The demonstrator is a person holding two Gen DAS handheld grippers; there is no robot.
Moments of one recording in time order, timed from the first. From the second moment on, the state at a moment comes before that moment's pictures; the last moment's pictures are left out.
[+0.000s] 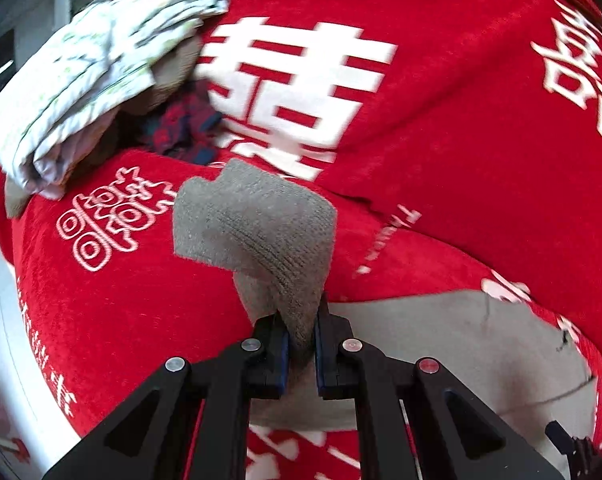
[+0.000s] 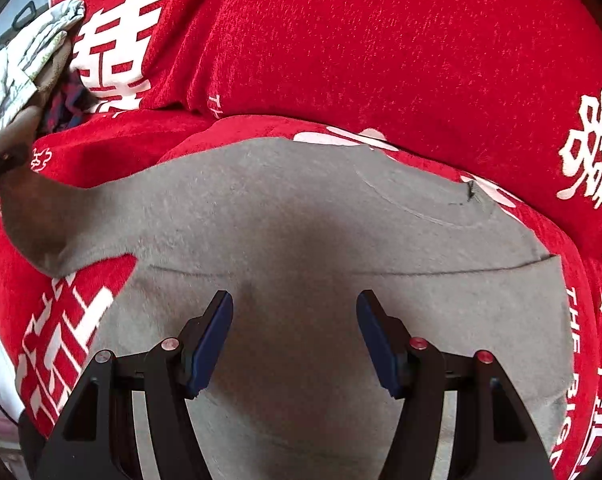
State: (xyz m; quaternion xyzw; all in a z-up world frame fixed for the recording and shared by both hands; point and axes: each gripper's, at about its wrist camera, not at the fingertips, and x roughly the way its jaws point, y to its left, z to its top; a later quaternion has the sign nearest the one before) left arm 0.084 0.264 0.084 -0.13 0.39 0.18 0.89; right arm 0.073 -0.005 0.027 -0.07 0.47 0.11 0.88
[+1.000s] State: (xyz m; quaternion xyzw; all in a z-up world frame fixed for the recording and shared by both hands) left arm 0.109 0.061 0.077 -0.02 0.41 0.09 0.91; right arm 0.039 -0.151 0.017 0.00 0.47 0.05 0.88
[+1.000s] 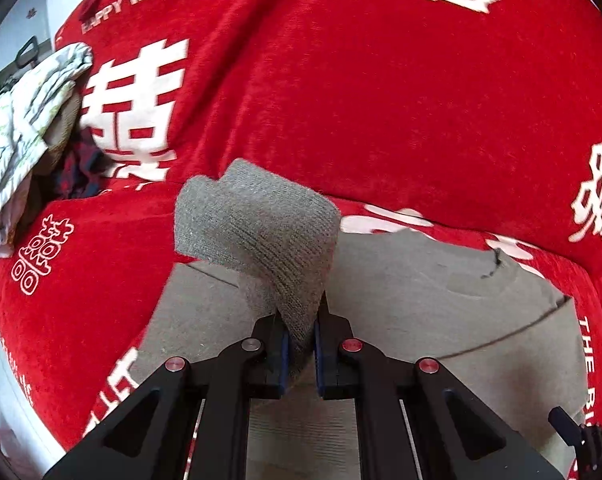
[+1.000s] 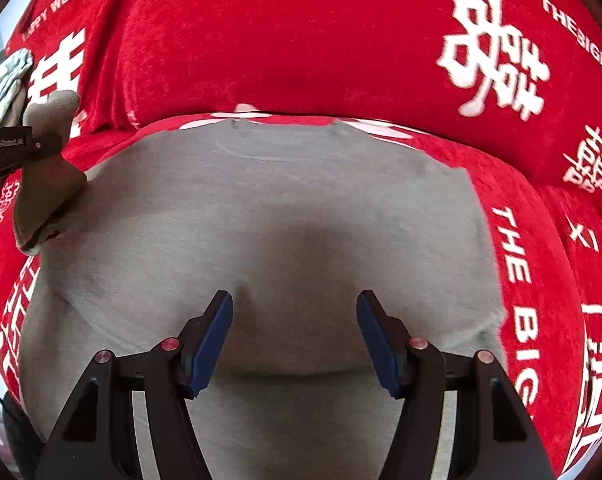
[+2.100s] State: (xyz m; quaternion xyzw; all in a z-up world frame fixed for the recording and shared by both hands) left arm 0.064 -0.173 0.056 0.12 0.41 -0.04 0.90; right arm 0.003 -0.293 0.011 0.11 0.45 -0.01 0.89
